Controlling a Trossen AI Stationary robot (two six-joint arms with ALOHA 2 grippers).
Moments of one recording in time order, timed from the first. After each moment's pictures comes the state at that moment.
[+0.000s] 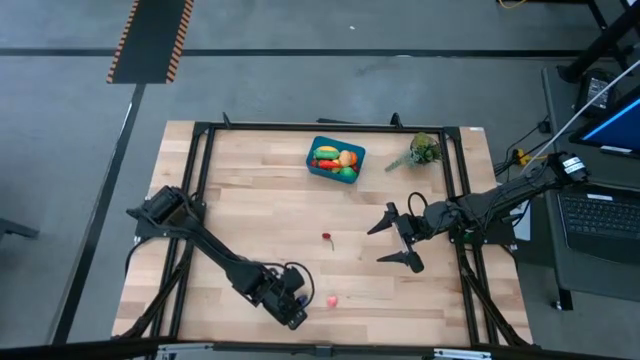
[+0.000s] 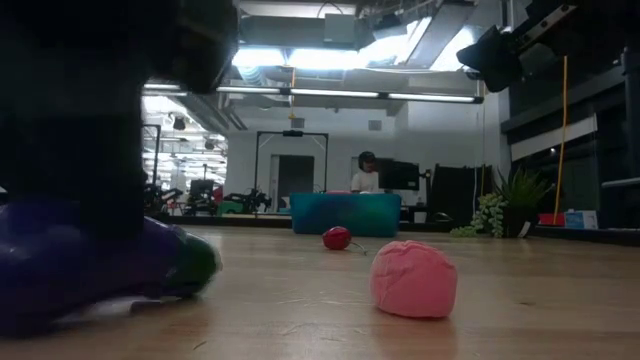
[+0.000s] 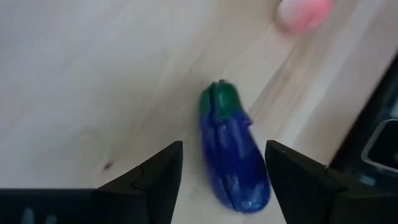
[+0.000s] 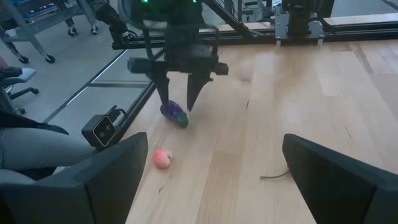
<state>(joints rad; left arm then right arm) -0.63 1.94 1.22 -0.37 -0.19 -1.35 0.35 1.00 0.45 0.25 0.02 0.18</state>
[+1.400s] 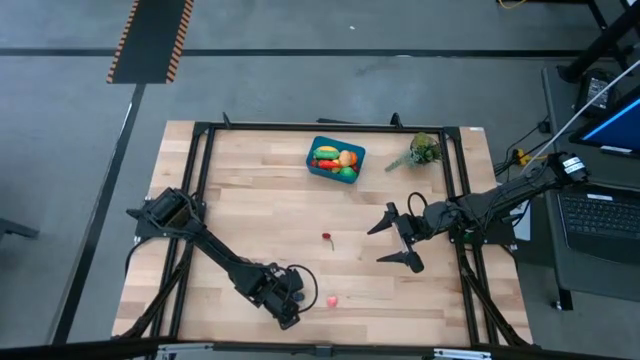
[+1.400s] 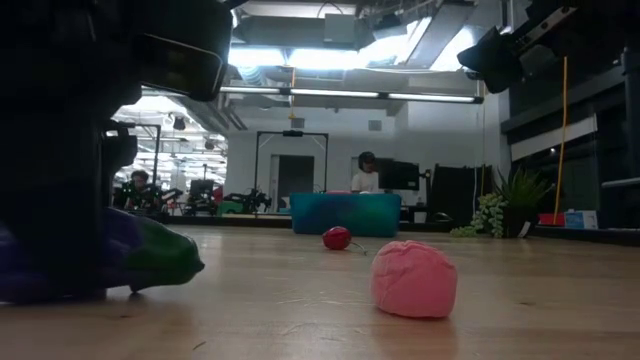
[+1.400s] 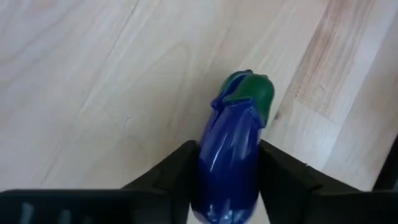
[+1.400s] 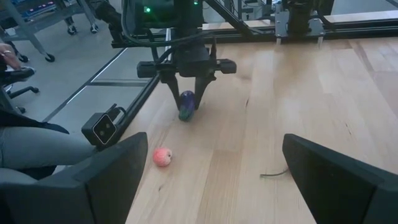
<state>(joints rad) -0.62 1.99 1.23 -0.49 -0.18 -1.14 0.35 1.00 0.45 0.24 0.01 0.18</state>
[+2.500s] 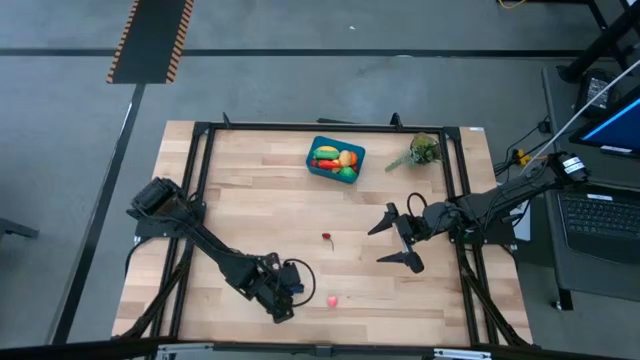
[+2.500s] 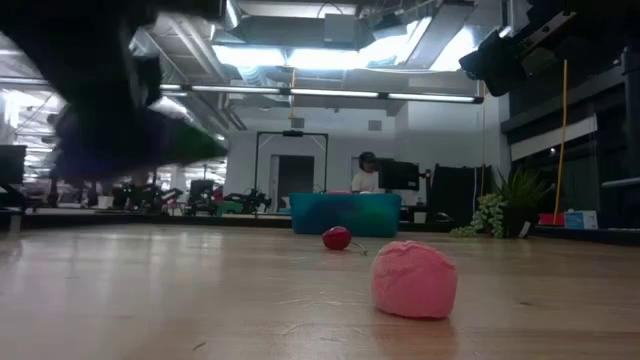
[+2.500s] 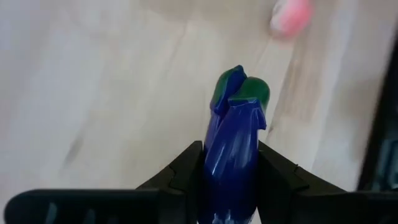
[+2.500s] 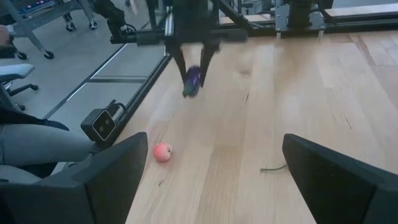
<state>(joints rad) -0.62 1.83 1.22 -0.55 -0.28 -0.97 0.35 1.00 0.45 0.22 0.01 0.19</state>
